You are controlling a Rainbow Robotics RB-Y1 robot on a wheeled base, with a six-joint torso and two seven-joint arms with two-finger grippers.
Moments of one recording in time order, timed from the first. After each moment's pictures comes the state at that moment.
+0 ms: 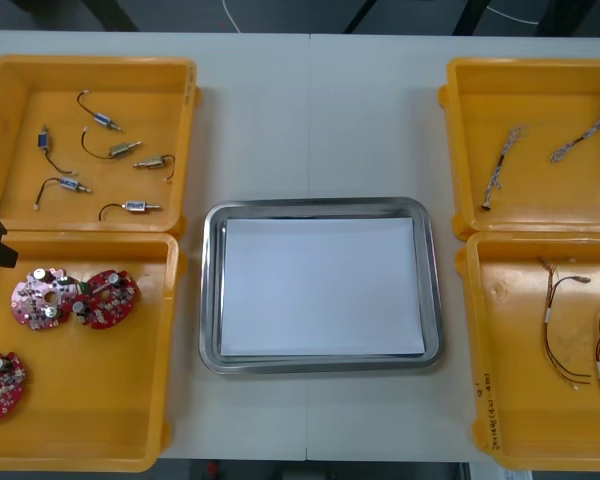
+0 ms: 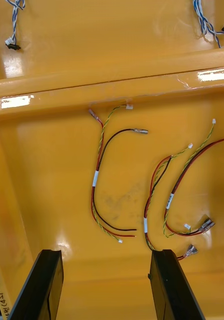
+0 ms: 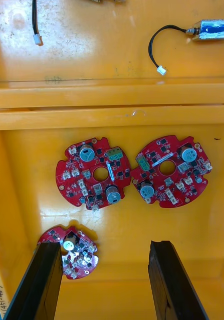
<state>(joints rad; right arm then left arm) -0.02 -0.74 -0.51 -2.31 -0.91 1.92 1.23 -0.20 0.86 0.29 -2.13 0.90 1.91 -1.28</state>
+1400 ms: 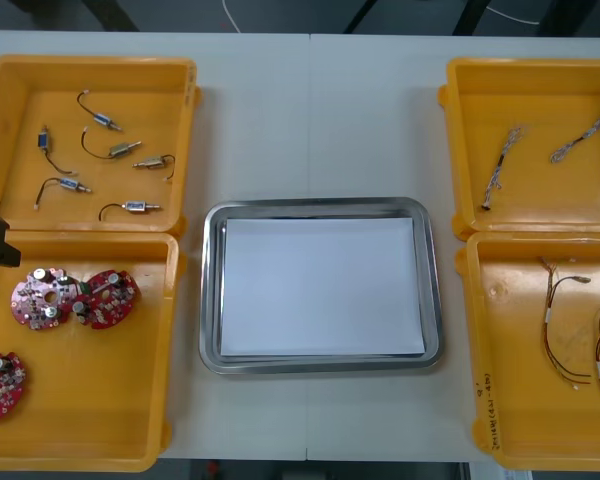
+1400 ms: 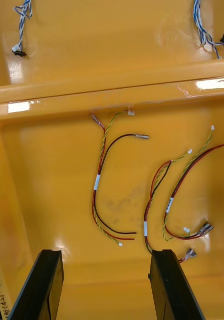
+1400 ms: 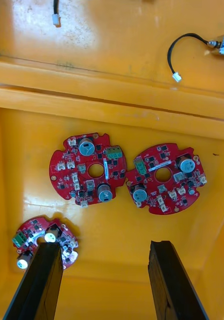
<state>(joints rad) -0.03 -0.74 -0.51 -2.33 -0.91 1.92 1.23 -0.20 0.85 0.28 -2.12 0.90 1.91 -1.09</state>
